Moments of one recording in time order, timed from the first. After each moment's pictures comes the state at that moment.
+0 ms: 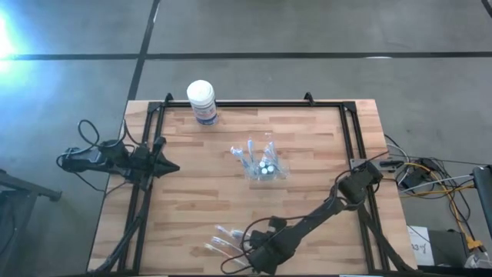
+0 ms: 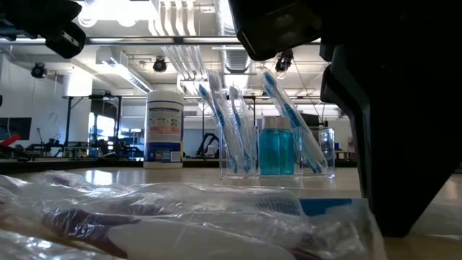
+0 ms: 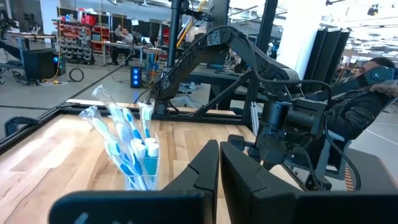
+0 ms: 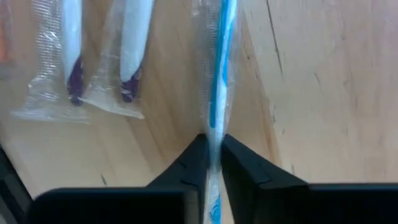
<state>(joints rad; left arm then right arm) -0.16 0.03 0.31 -0.29 0.00 -0.14 0.60 2.40 1.92 -1.05 0.10 0.94</state>
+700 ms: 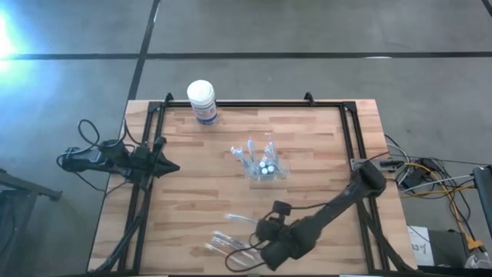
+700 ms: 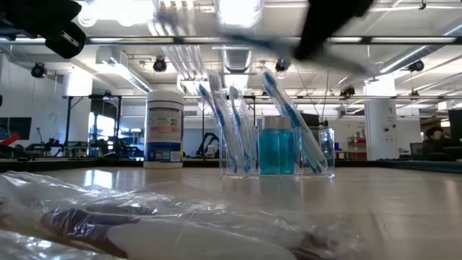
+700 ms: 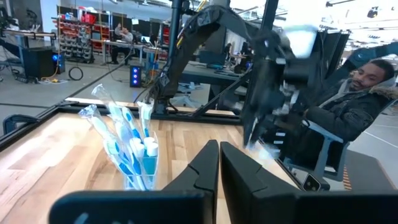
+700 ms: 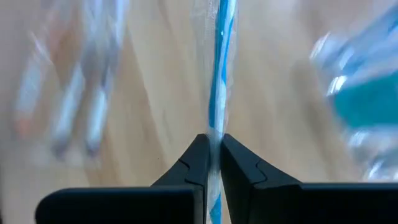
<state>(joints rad) -0.16 0.03 0.31 -0.29 0.00 -0.15 0.64 2.10 1.81 -1.05 0.51 0.85</state>
